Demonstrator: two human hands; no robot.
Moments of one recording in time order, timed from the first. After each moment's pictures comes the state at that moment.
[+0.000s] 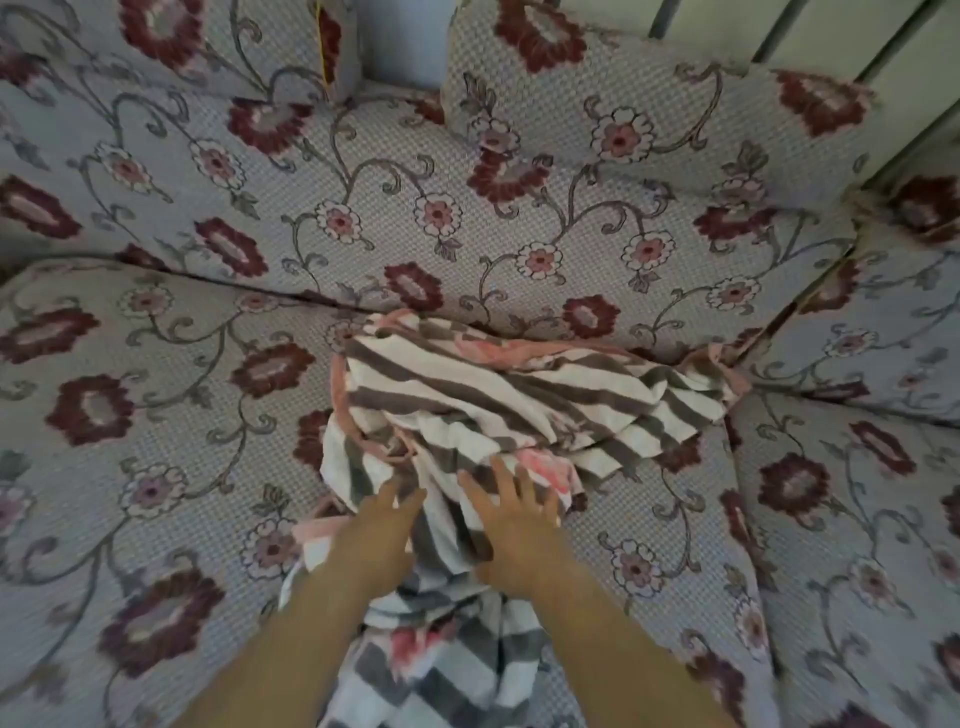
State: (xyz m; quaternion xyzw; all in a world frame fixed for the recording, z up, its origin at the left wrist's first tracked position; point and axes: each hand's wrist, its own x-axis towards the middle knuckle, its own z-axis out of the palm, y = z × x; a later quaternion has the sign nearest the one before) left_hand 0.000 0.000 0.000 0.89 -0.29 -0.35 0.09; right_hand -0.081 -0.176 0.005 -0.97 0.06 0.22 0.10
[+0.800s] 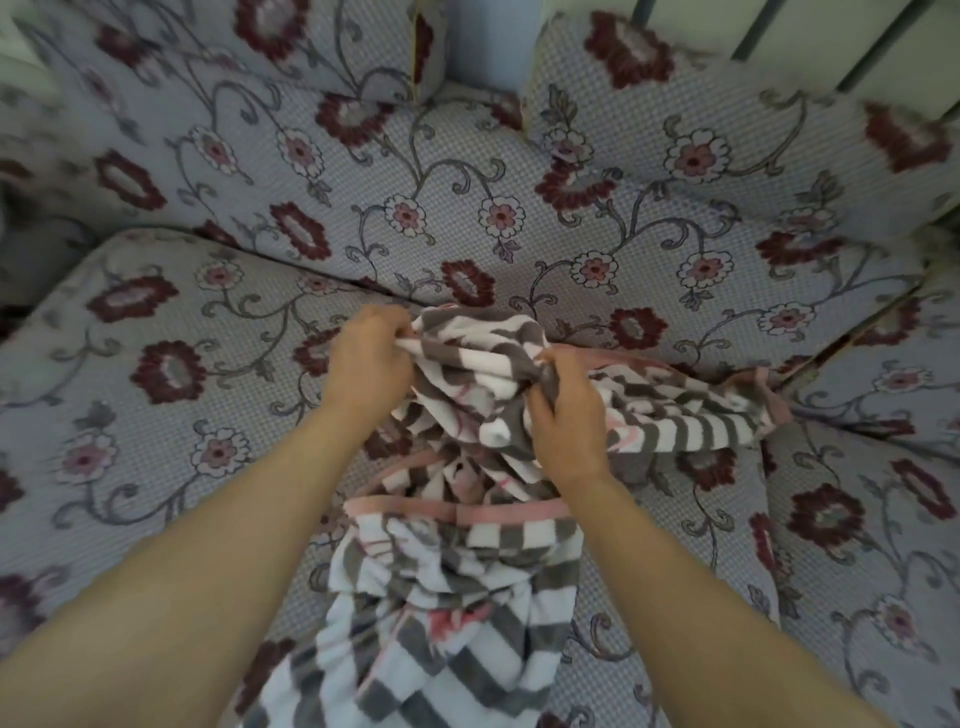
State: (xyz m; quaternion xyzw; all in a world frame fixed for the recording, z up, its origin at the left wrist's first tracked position) left_hand 0.111 0.011 0.125 0.94 -0.15 0.02 0.32; right_hand -0.003 -0.163 0.112 -0.90 0.16 -0.14 0.38
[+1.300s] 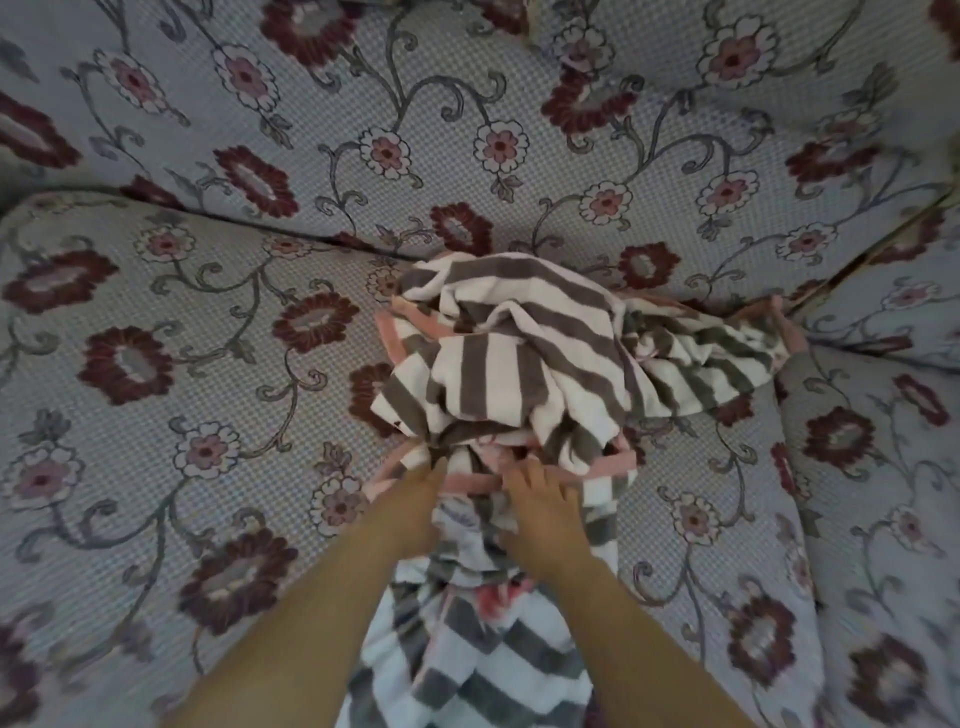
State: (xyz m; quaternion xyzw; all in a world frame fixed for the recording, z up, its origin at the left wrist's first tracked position) left_hand 0.037 0.061 -0.038 0.84 -0.31 -0.43 0.12; right_hand -0.068 -0.092 -0.017 -0.95 0.18 0.22 0.11
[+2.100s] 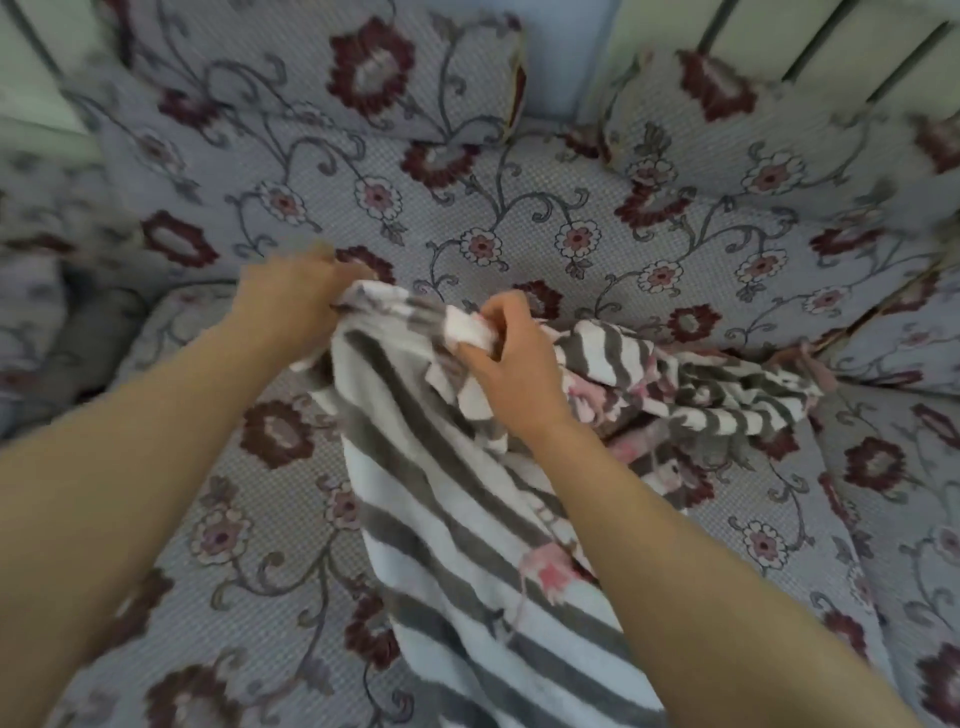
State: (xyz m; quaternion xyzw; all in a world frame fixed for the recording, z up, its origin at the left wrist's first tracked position) left_hand 0.302 0.229 0.179 0.94 -0.34 0.02 0.00; right_hand 0.149 0.051 0.161 -0.88 0.16 -0.15 0.42
